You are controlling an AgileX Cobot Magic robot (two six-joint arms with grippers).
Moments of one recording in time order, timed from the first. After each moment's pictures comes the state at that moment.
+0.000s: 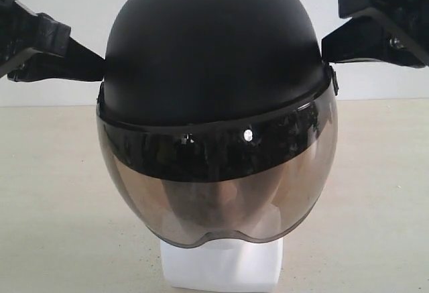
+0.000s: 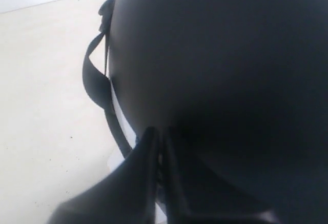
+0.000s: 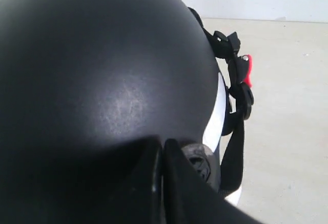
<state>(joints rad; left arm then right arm) -0.18 1.19 -1.10 -0.64 0.78 0.50 0.36 1.06 -1.03 0.53 0.67 -0.21</state>
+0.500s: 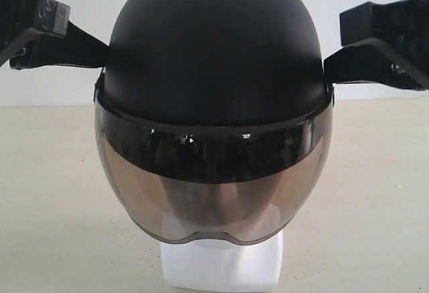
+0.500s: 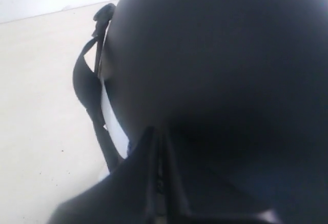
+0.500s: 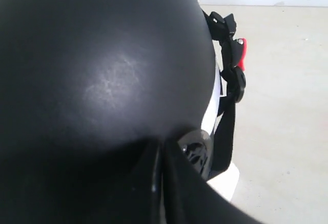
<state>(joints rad) -0.18 1.19 -1.11 -0.68 0.76 0.50 0.36 1.05 -0.97 0.52 0.67 -0.21</state>
